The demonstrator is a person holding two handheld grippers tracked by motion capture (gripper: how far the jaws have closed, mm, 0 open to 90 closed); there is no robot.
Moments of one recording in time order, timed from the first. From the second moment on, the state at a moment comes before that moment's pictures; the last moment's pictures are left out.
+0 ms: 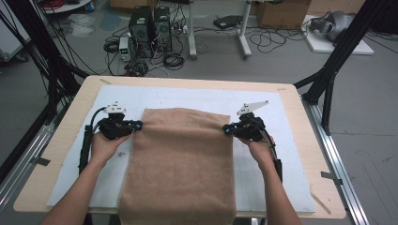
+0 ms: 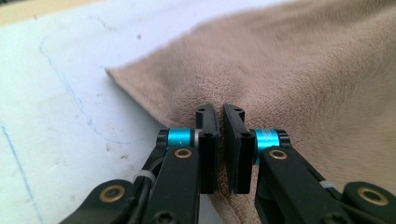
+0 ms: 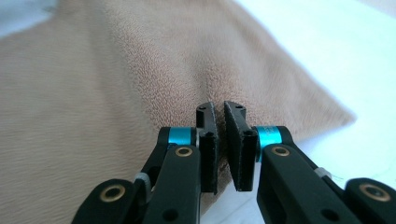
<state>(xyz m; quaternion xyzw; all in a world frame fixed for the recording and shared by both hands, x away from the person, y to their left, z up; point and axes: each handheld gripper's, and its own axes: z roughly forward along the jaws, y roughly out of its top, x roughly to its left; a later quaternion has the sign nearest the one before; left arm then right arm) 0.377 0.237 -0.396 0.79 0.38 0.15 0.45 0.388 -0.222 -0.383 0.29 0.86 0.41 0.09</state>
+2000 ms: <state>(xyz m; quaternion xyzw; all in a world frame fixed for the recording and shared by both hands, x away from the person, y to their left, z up) 0.341 0.230 -0.442 0.83 0.38 0.13 0.38 0.352 -0.215 -0.438 0.31 0.88 0.35 0.09</state>
